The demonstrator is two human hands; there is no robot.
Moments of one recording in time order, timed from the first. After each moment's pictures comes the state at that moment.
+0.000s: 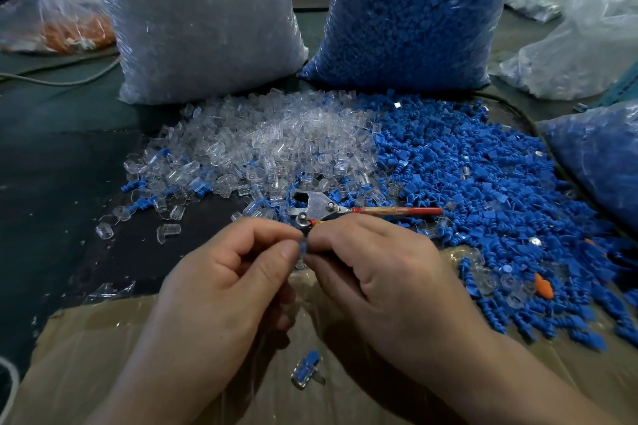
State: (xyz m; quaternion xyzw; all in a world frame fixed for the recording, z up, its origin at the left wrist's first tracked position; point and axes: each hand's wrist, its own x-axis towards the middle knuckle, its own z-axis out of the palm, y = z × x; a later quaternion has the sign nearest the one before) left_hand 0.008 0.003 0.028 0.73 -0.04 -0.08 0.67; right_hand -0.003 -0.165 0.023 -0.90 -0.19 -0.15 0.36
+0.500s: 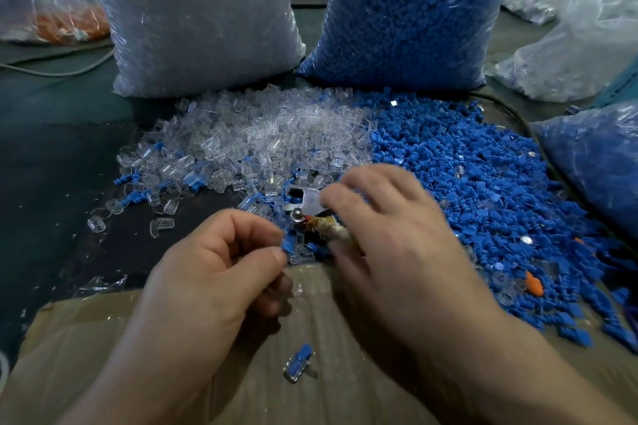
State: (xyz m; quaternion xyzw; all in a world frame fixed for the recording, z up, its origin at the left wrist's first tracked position) left_hand 0.015 0.008 0.010 0.72 0.01 -0.07 0.69; right_hand 0.005 -0.179 0.028 -0.97 -0.12 -0.12 0.15
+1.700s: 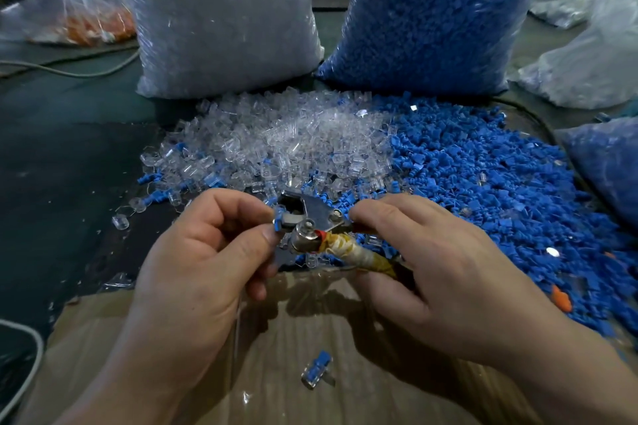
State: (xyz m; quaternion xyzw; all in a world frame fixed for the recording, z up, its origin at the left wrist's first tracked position) left_hand 0.021 0.014 0.017 0.68 -0.03 0.01 0.74; right_hand 0.003 -0.199 0.038 -0.96 -0.18 -0.06 0.18
